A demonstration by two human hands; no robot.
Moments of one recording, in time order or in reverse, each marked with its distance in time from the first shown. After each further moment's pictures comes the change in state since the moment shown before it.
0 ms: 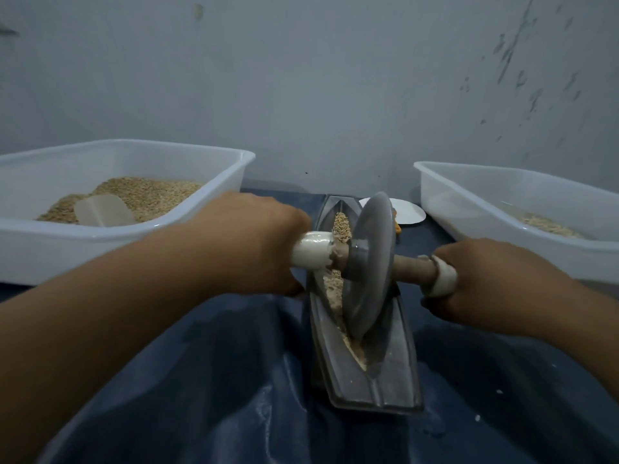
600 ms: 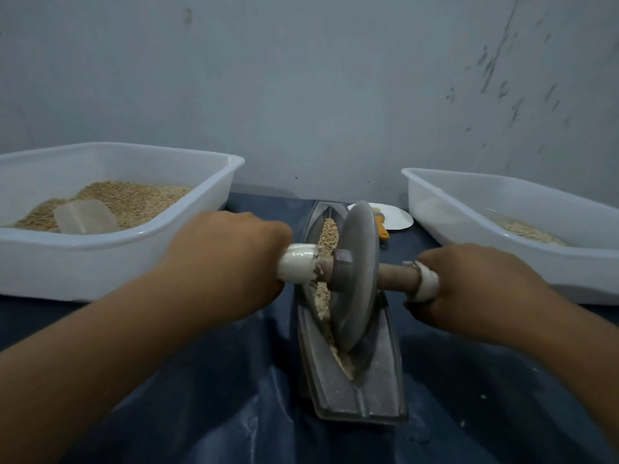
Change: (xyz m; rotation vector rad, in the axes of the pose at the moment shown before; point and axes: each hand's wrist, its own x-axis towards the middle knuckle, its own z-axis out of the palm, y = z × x) left_hand -0.012 0.008 0.014 0.119 0.278 -0.061; right_hand -0.003 -0.008 -0.005 -0.054 0.049 0.023
